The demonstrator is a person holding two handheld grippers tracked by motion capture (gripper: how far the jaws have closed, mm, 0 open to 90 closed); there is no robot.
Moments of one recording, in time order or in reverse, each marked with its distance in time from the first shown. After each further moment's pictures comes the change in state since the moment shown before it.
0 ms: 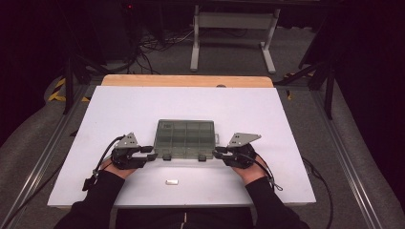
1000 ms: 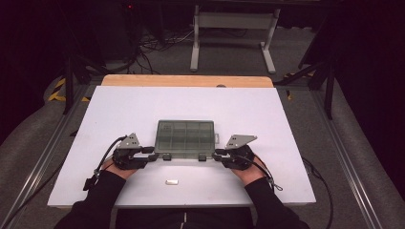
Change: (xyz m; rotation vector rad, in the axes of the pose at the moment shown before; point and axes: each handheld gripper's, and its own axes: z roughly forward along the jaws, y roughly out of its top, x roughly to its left) left arm -0.003 0.001 0.005 0.015 -0.006 0.009; right arm 0.003 -0.004 0.007 0.058 0.003 -0.011
